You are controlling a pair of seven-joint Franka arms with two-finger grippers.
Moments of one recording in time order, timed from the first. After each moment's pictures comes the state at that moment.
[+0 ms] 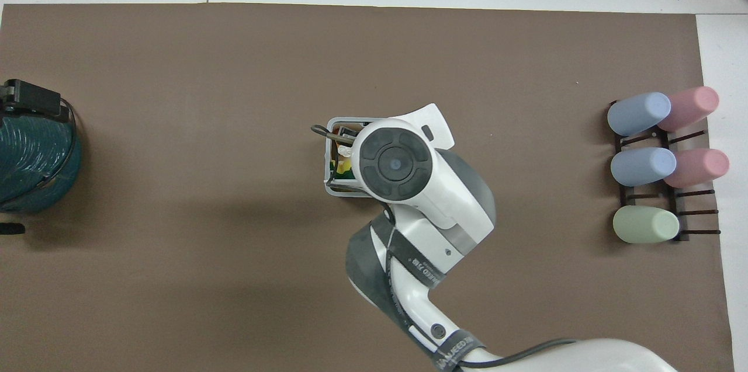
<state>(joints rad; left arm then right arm) -0.11 0.08 0.15 -1.49 -0.05 1.60 0.05 0.47 0.32 0.13 -1.67 -0.21 2.18 1.06</state>
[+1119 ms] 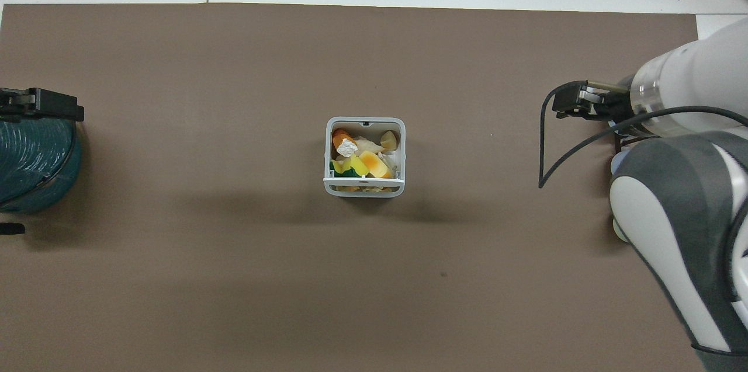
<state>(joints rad) -0.11 0.02 0.14 -1.66 -0.05 1.79 0.09 0.02 0.03 0.13 -1.69 -0.05 1.81 0.42</state>
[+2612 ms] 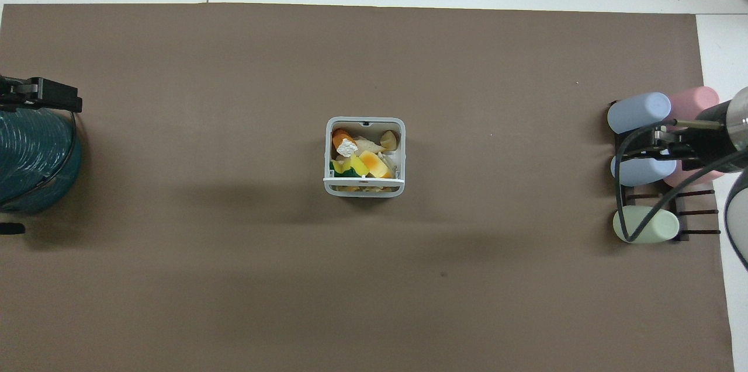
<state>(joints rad) -0.12 0.07 0.15 -1.59 -0.01 1.77 0.09 0.04 -0.07 -0.01 -1.69 0.00 1.60 0.19</state>
